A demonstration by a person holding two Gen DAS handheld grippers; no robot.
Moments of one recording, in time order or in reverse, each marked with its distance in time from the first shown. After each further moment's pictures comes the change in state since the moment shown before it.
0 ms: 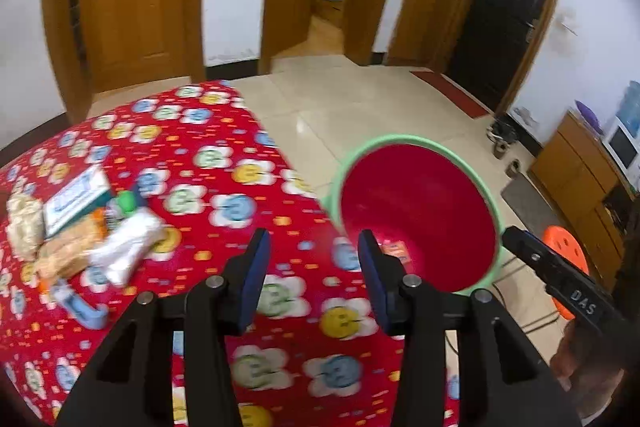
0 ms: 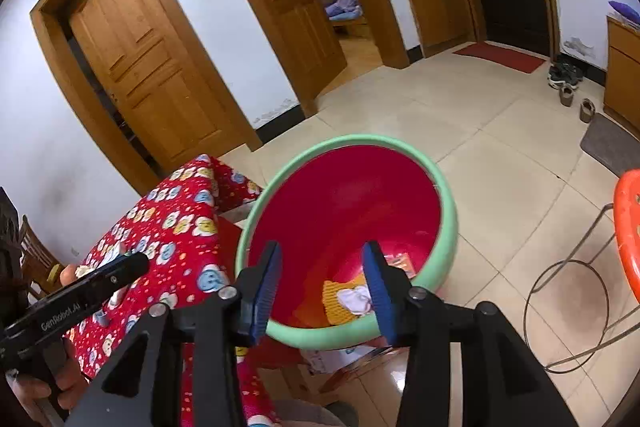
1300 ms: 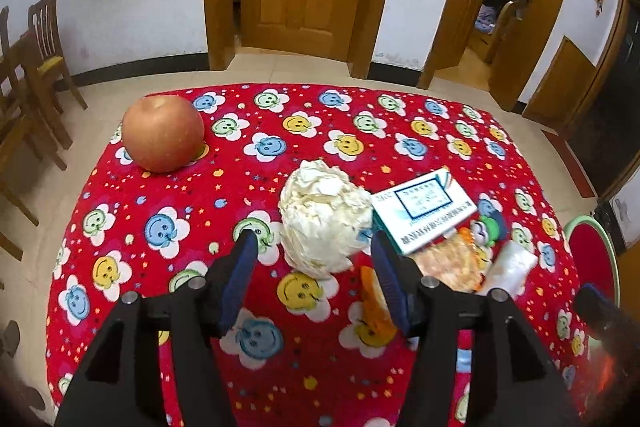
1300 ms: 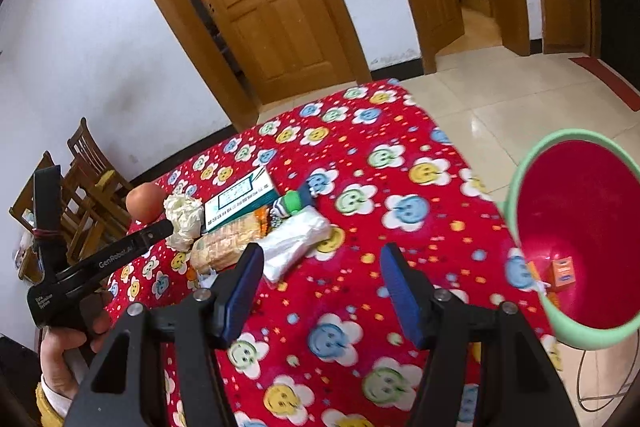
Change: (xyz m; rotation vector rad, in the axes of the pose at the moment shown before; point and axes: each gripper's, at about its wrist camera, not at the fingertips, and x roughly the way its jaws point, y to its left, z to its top) left arm -0.030 0.263 -0.020 -0.337 -0.006 0.349; right arm 0.086 0.229 -0.040 -0.243 0.223 0.250
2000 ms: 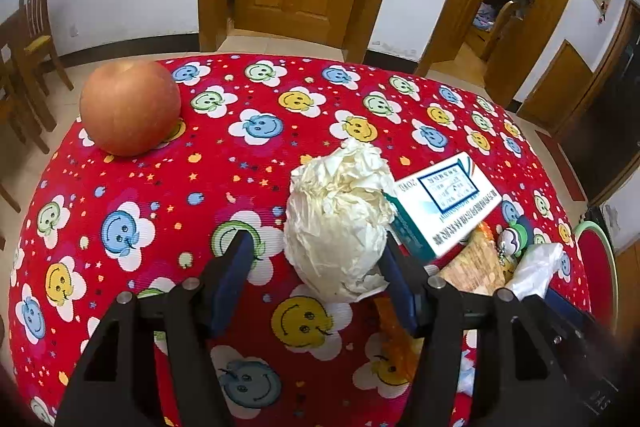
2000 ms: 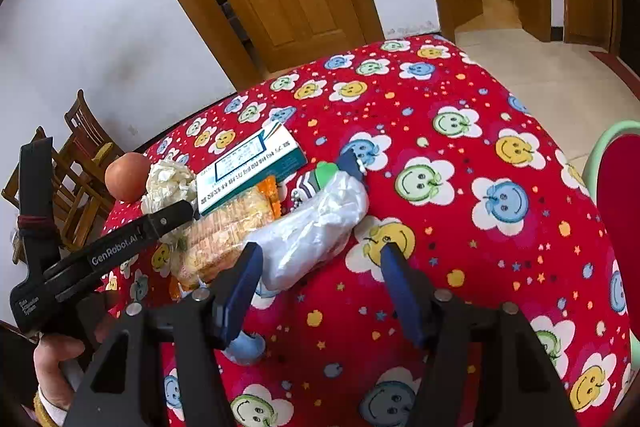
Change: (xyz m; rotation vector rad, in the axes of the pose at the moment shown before) left arm 0.043 0.008 -0.004 -0.035 0.046 -0.062; right arm 0.068 0.025 -0.003 -0.044 0.096 0.009
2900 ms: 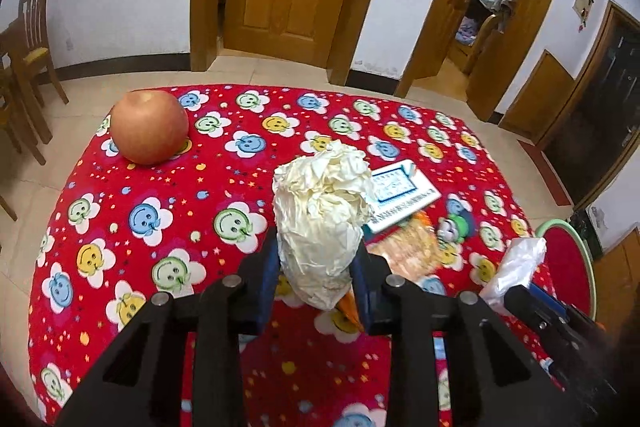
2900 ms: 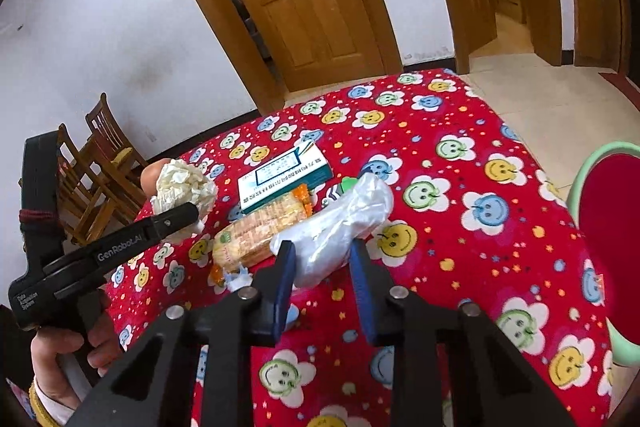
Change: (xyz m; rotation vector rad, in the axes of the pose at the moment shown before) left arm -0.065 -0.011 -0.012 0.016 -0.070 -0.047; right arm -0.050 0.010 -0.009 -0.046 -0.086 0.045
